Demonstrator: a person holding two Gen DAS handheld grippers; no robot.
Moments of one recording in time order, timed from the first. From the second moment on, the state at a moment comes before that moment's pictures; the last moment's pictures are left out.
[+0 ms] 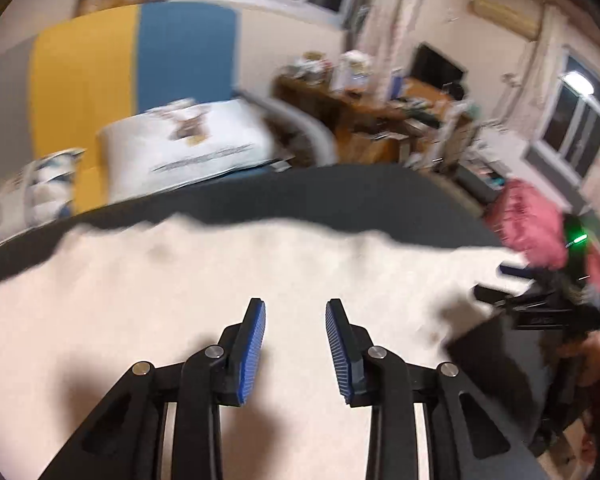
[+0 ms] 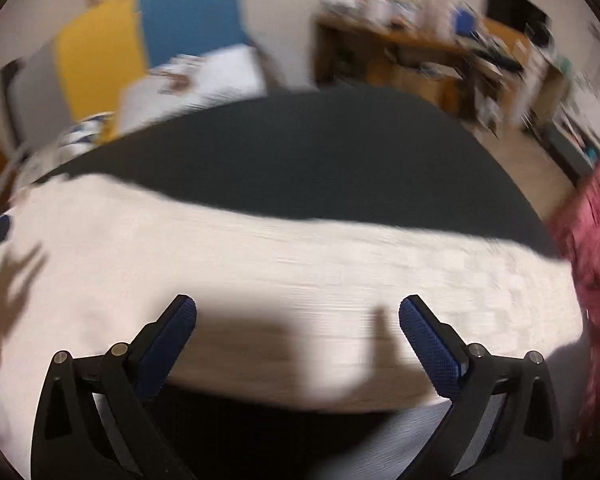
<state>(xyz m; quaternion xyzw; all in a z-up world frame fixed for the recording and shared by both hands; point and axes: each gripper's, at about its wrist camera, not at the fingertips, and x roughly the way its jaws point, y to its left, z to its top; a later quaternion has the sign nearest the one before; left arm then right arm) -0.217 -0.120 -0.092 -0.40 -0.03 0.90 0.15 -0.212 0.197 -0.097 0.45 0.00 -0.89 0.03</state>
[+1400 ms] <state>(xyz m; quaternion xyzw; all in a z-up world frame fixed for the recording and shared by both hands) 0.008 -0.287 -0.134 -0.42 -0.04 0.91 -0.01 -0.048 -0.008 -0.113 0.51 0.18 -0.79 0.30</state>
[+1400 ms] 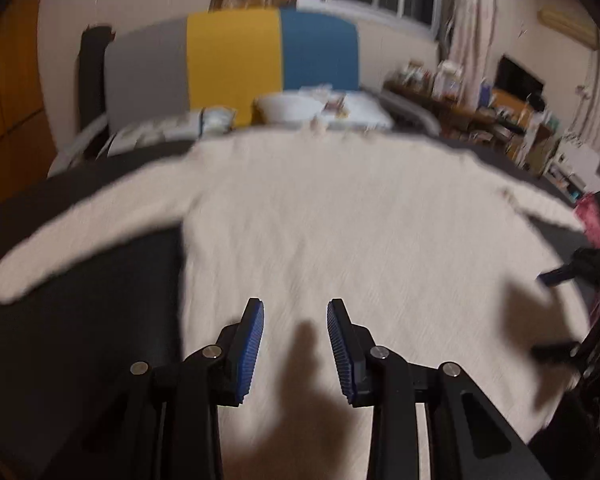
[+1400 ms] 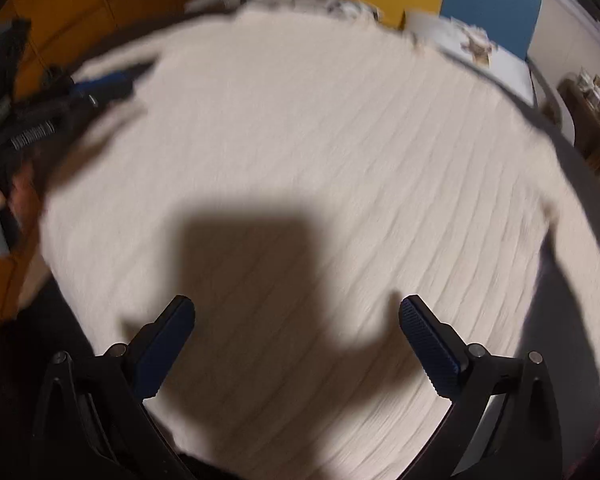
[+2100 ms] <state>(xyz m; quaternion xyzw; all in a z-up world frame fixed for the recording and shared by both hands) 0.067 -0.273 -0.138 -0.40 -0.08 0.91 0.02 -0.005 0.025 -0.130 0.48 0.14 -0.83 0.25</state>
